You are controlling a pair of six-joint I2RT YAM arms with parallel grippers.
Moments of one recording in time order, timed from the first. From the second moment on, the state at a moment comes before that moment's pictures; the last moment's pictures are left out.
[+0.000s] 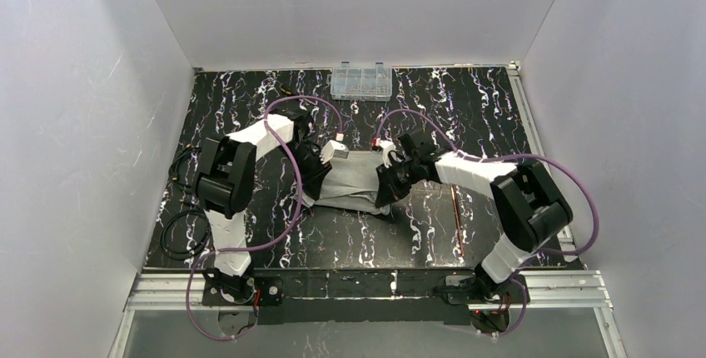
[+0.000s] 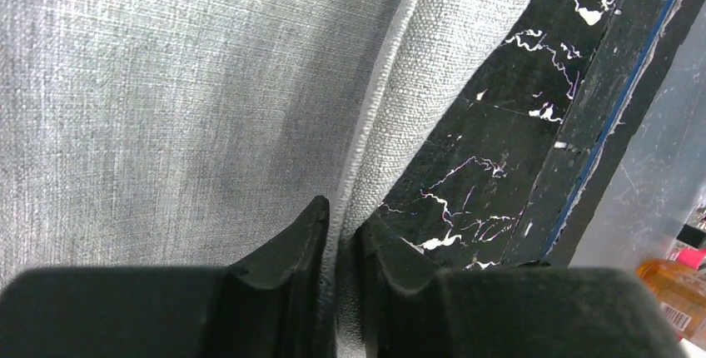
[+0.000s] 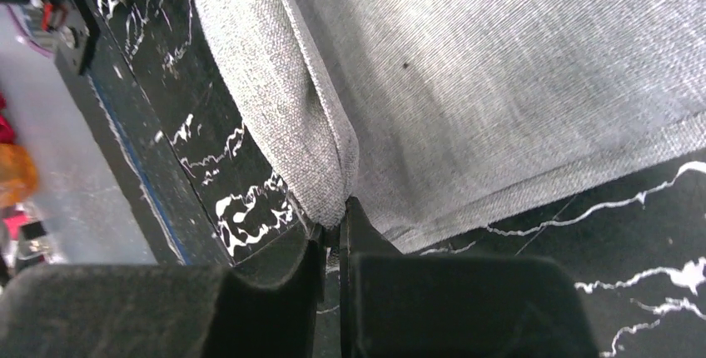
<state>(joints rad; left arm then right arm) -0.36 1.96 1.35 -1.11 0.64 0.86 0.61 1.62 0.89 -0.32 -0.67 0.02</state>
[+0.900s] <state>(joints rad) -0.29 1.78 1.44 -1.11 0.60 0.87 0.57 1.86 1.10 -0.50 -0.79 0.03</state>
